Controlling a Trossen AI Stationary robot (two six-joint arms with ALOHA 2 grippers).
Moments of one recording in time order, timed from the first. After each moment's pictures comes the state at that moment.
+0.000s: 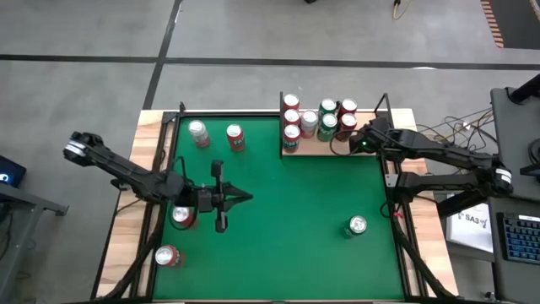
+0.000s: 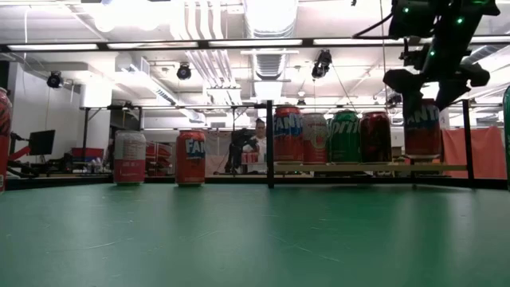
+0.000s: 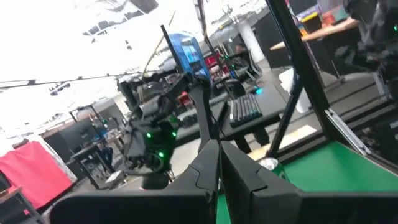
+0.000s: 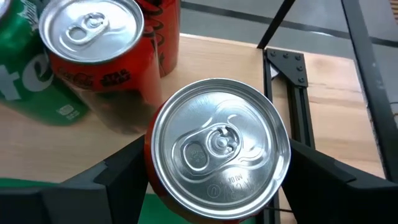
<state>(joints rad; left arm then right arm) -0.40 1.14 0.71 0.62 -0.36 0.54 -0.44 0.93 0.76 -1.00 0.65 0.85</state>
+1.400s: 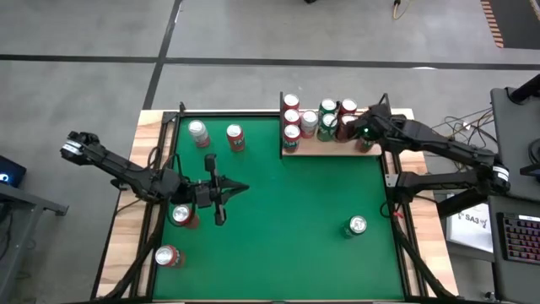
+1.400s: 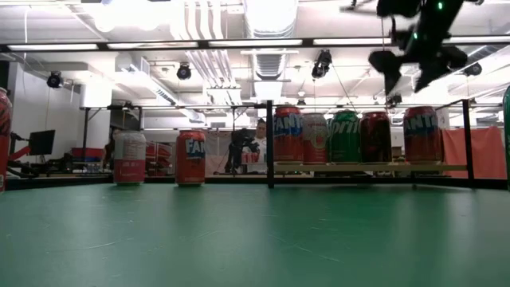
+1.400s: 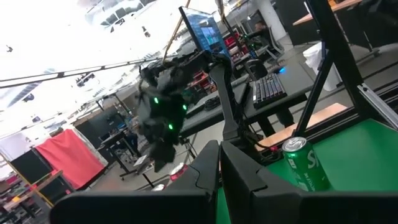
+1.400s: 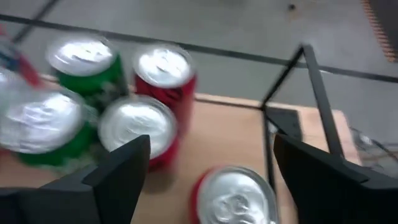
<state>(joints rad) -0.39 1.08 0.71 0.53 -0.47 0.61 -0.46 0.98 0.94 -0.94 0.73 0.73</state>
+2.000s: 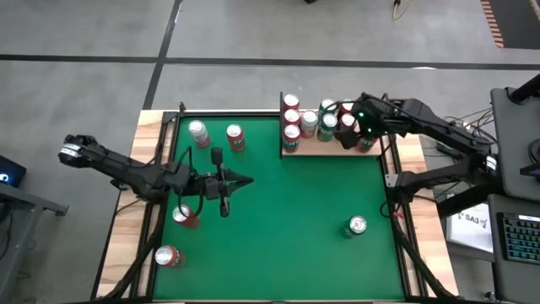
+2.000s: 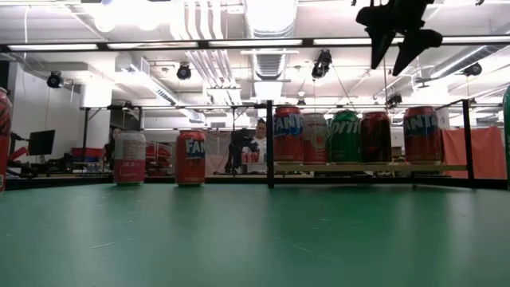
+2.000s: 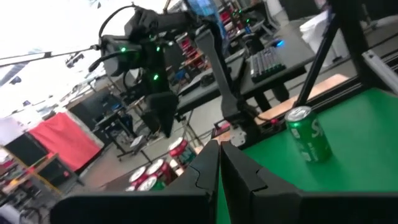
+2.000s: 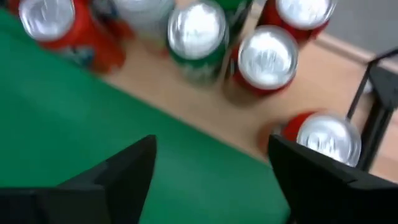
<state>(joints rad) -0.27 1.08 0.71 0.42 -0.37 0.57 -0.46 1.19 1.35 -1.30 0.20 0.60</state>
